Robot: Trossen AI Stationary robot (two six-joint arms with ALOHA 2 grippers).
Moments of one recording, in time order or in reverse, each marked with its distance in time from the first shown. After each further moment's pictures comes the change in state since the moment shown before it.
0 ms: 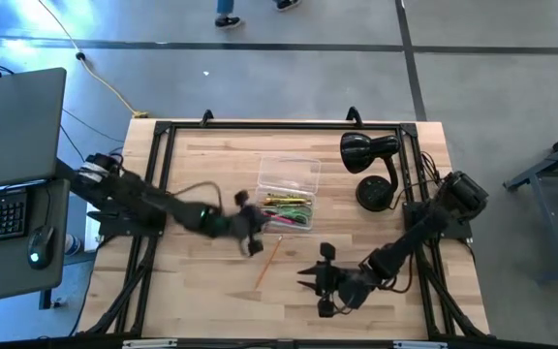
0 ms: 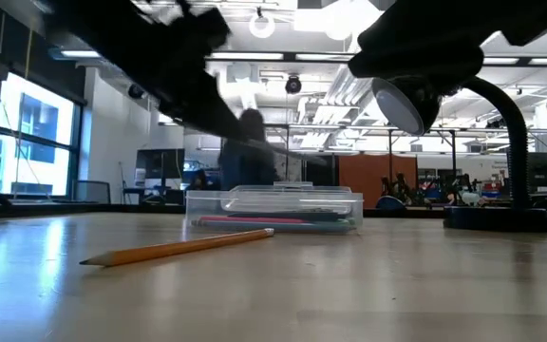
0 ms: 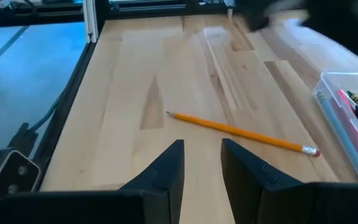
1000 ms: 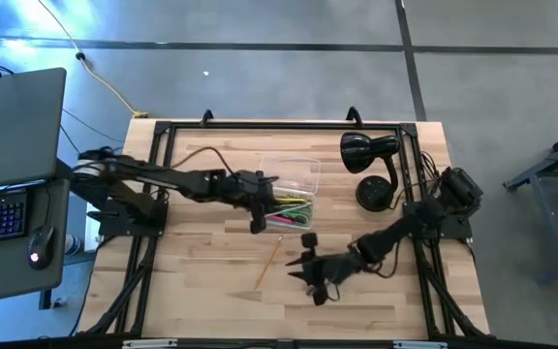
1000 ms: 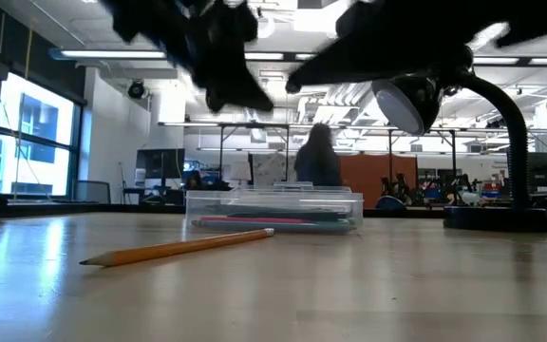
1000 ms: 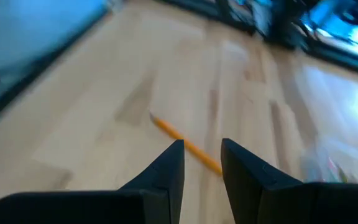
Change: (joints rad) left arm 0.286 -0.060 0.143 -0.144 0.575 0.116; right arm -0.159 0.007 0.000 0.072 -0.250 -0.489
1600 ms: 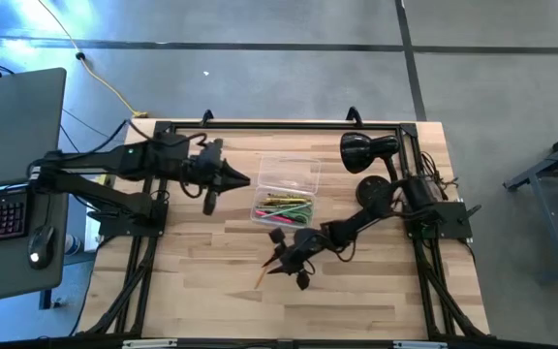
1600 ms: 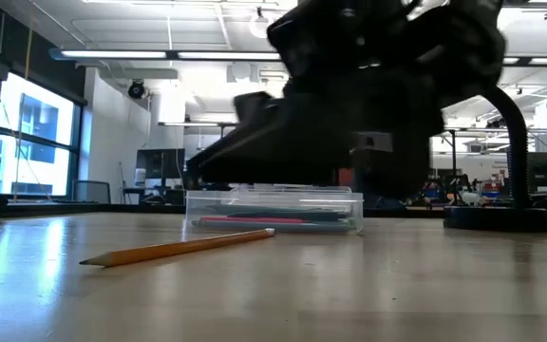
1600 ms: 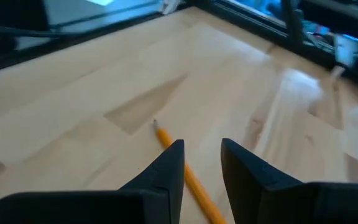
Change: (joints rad) left arm 0.000 -0.469 0.213 -0.371 0.023 -0.004; right arm -0.258 0.327 0.068 0.397 -0.581 -0.281
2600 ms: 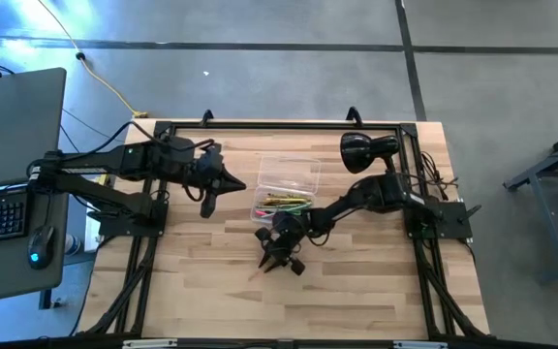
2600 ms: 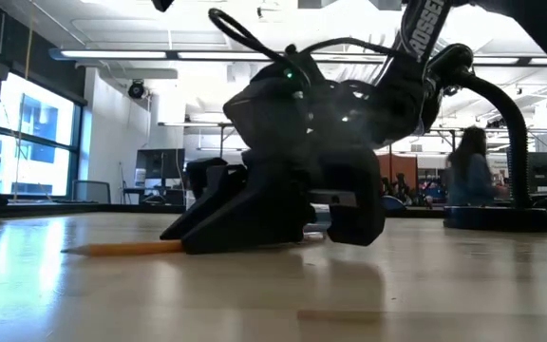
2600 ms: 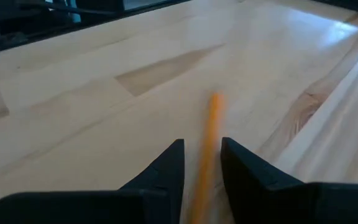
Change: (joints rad) left arm 0.000 -0.002 -0.001 -0.136 0.005 0.003; right arm -0.149 0.220 0.195 -0.201 -0.436 -0.091
